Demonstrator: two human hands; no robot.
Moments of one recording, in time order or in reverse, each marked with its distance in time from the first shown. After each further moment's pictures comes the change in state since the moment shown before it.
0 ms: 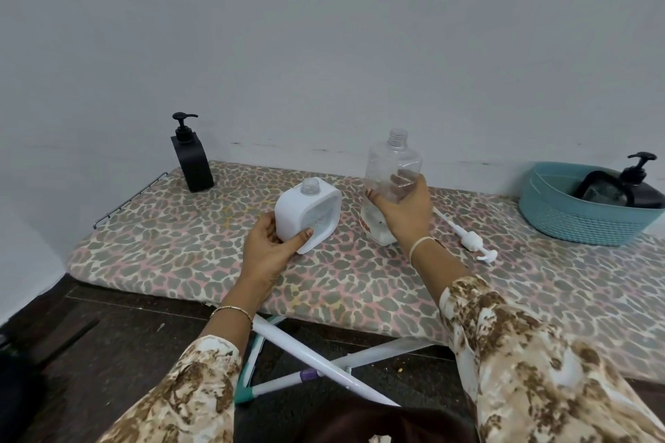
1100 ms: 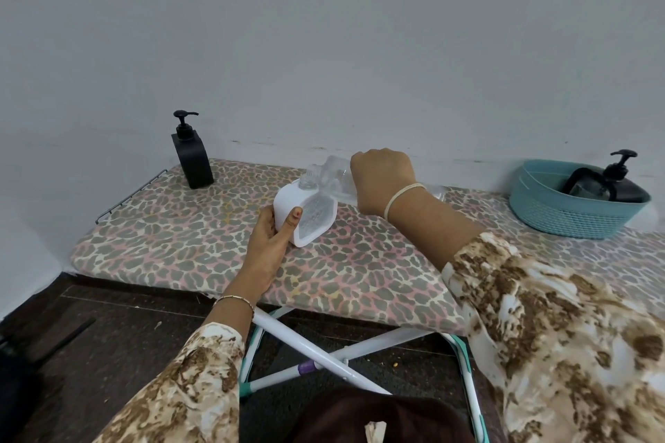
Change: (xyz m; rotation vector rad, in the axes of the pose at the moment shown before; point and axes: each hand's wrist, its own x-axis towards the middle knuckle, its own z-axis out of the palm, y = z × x) left_hand -0.005 0.005 0.002 -0.017 -0.059 -0.003; right_hand -0.031 -0.126 -0.002 -1.461 -0.421 -0.570
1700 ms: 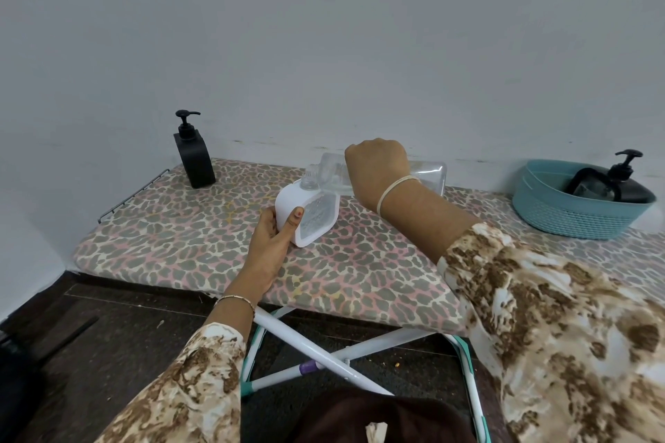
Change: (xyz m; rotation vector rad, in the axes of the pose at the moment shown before) left_hand -0.001 0.001 0.000 -0.014 0.000 -0.018; right_hand 0.003 -0.008 -0.016 -0.074 0.035 -0.022
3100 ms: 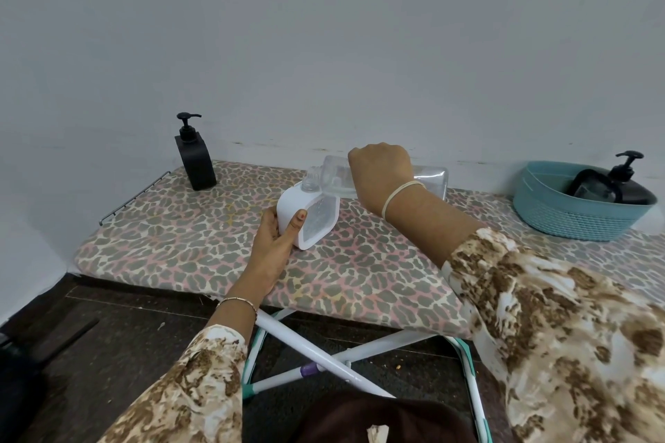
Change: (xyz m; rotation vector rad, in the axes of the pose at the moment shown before) left_hand 0.001 -0.001 0.000 0.034 -0.008 0.017; right_hand 0.001 0.004 0.009 0.023 0.022 0.019
